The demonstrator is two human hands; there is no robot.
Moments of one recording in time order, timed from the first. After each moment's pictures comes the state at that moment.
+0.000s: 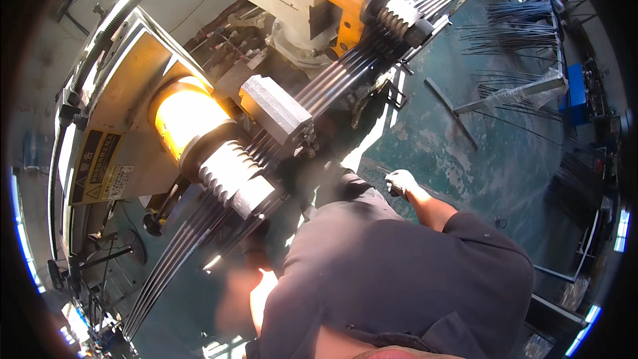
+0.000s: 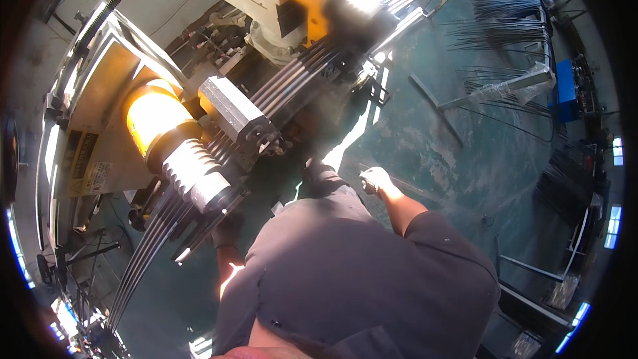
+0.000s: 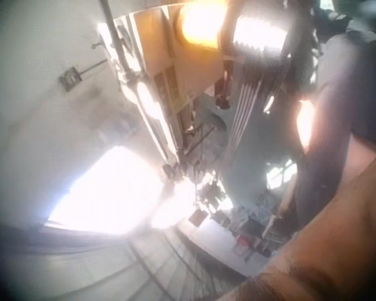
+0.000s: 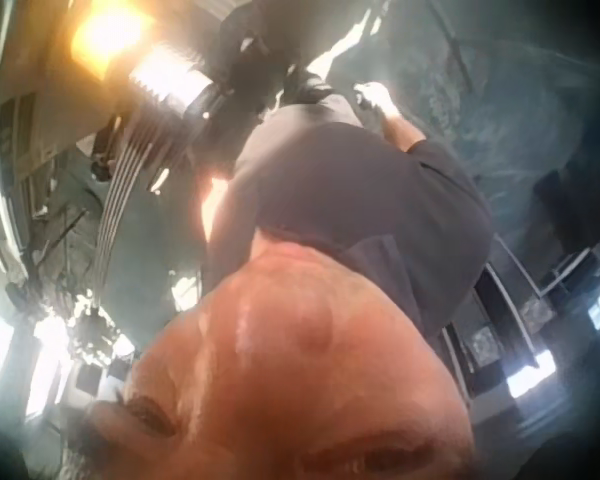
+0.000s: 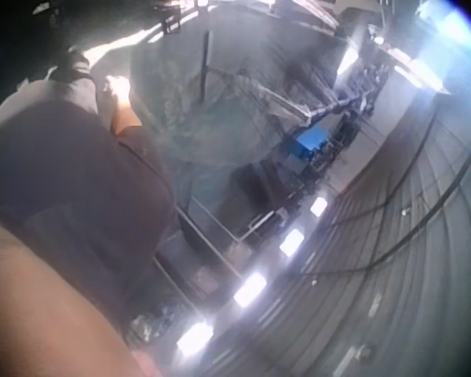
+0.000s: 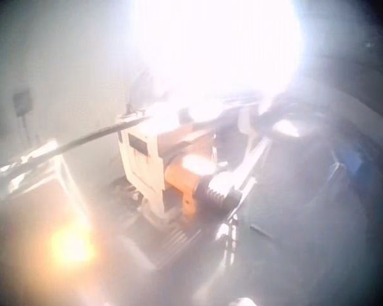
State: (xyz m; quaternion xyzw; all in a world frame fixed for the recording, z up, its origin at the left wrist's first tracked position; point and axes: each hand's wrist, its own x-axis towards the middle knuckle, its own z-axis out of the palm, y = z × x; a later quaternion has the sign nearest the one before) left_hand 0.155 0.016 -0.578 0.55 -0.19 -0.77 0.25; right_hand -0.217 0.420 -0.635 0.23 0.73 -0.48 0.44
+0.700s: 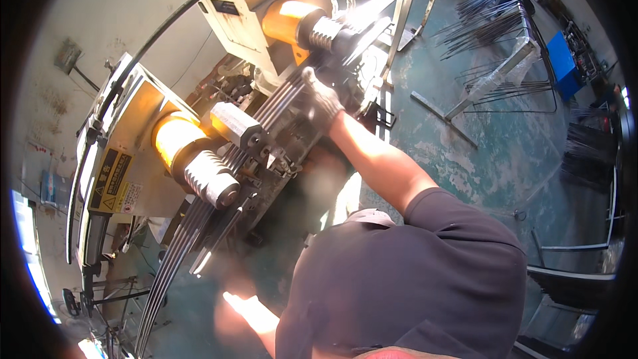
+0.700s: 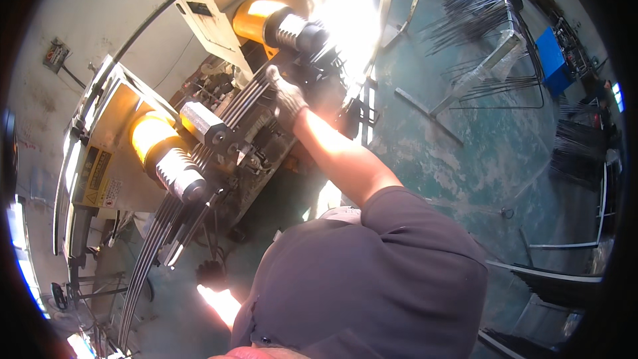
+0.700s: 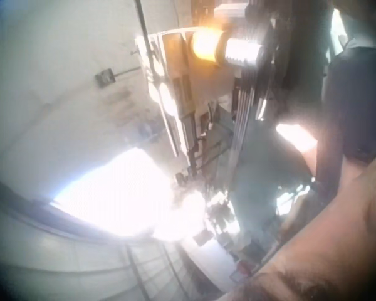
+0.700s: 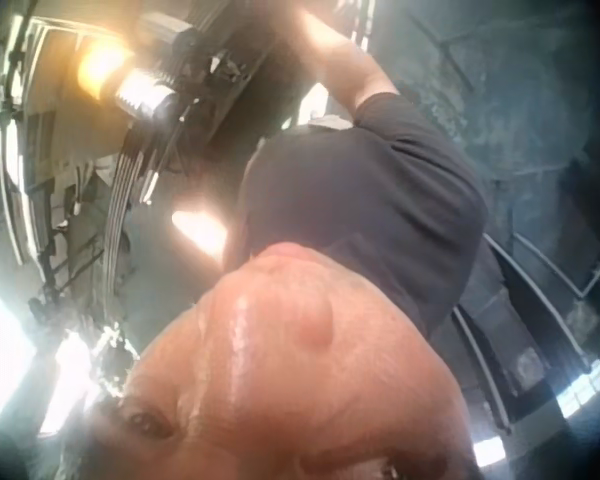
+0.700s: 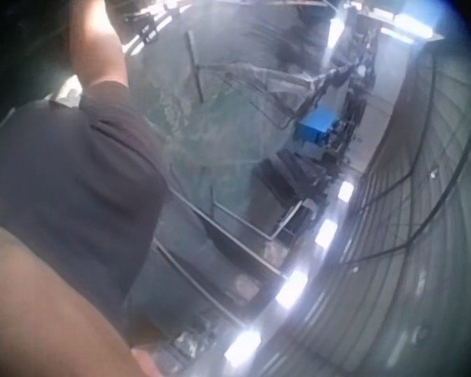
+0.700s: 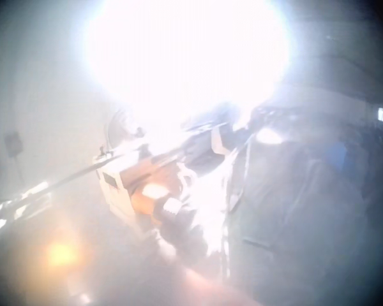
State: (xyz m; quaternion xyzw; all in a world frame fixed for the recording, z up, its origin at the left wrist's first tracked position) left_hand 0.237 0.009 -0.539 0.51 -0.24 -0.74 0.36; right_hand -0.303 0.187 -0.357 0.04 0.41 -0.87 0.29
